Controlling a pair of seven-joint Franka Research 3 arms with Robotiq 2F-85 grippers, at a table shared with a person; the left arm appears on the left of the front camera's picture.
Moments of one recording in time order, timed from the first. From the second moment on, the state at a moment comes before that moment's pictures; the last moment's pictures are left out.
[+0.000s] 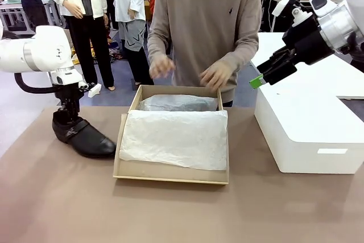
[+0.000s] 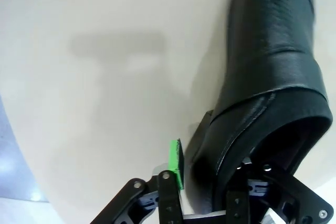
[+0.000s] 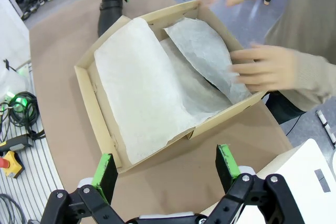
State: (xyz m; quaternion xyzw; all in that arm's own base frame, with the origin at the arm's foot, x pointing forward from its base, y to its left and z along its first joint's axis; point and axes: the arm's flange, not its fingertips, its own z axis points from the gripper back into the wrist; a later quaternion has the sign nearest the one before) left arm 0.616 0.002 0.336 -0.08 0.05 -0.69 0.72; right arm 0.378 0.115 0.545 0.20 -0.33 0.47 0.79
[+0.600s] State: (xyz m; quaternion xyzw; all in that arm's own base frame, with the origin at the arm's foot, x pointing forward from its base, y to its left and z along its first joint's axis) left arm 0.615 0.002 0.341 -0.08 0.06 -0.69 0.72; right arm 0.378 0.115 0.545 0.20 -0.33 0.47 0.79
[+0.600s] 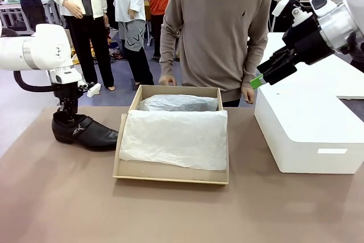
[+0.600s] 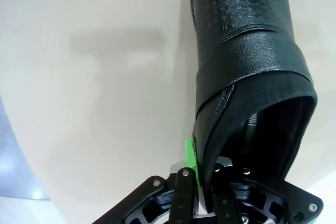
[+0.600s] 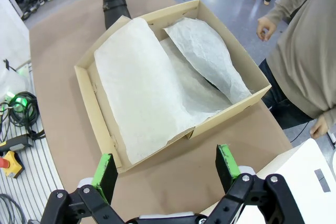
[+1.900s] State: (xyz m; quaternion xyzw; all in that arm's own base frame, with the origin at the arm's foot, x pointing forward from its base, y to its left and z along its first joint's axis) left arm 0.621 0.029 0.516 -0.07 0.01 -0.44 0.90; right arm 0.378 0.115 0.545 0.20 -0.33 0.47 0.79
